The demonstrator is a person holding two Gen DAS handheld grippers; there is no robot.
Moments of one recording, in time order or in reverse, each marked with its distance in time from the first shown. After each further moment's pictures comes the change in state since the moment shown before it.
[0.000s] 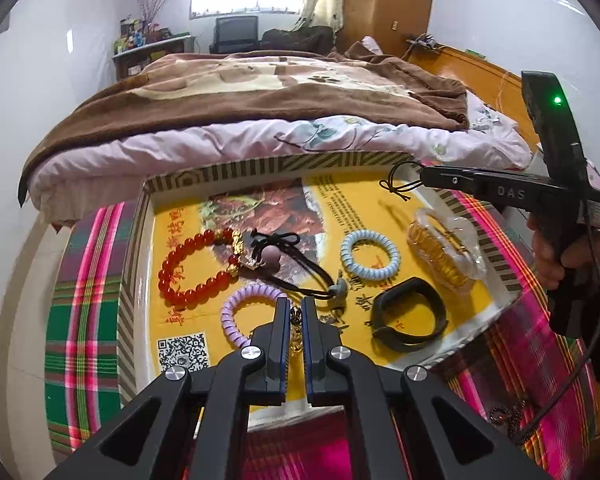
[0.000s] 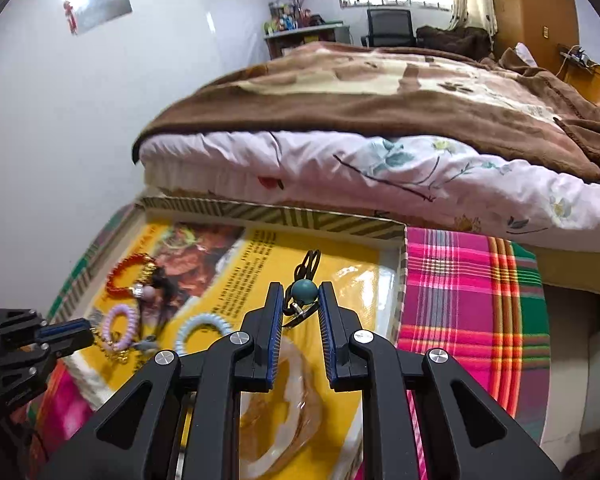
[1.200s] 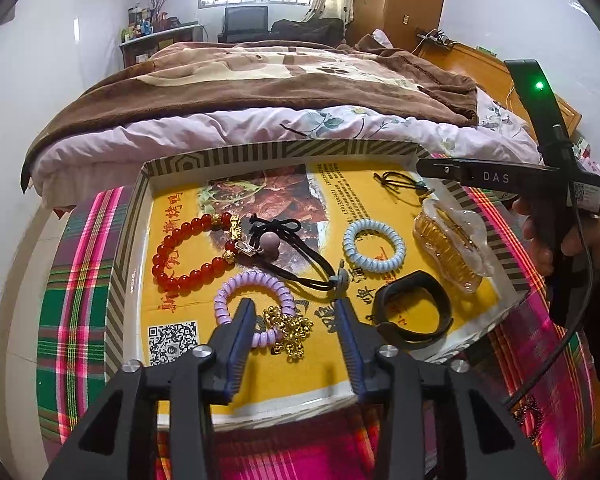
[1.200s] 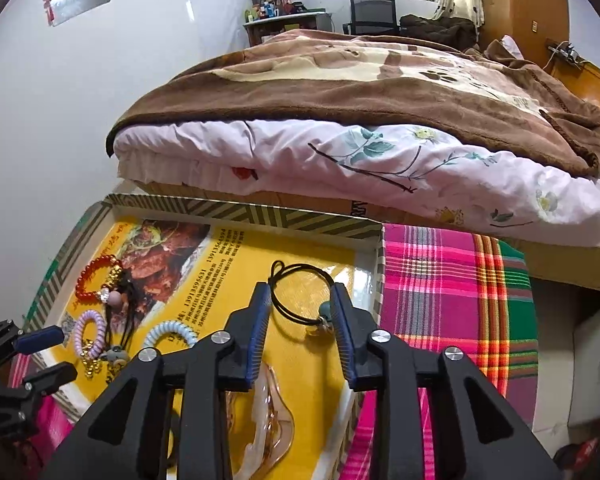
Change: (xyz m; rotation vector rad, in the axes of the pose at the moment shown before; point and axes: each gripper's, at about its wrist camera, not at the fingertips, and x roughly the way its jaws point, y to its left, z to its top) left arm 0.005 -0.006 -0.001 -0.026 0.028 0.011; right arm 0.009 -0.007 0.012 0.016 0.035 -0.075
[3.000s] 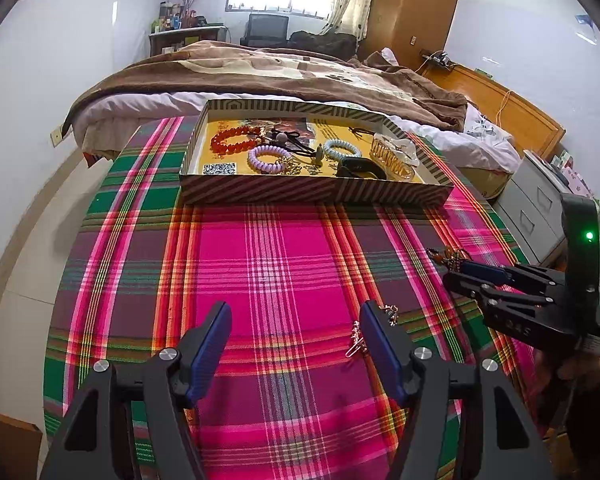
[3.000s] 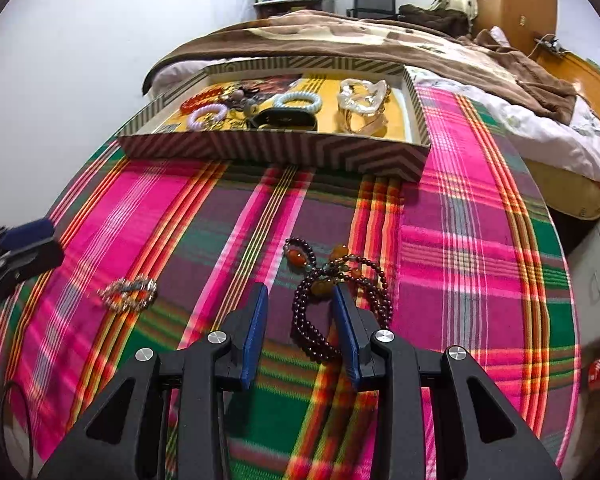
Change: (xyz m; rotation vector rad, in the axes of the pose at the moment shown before) left arm -0.121 -0.007 -0.155 -0.099 -0.047 -0.020; right arm -0.108 0.098 -0.214 -0.026 0.051 -0.064
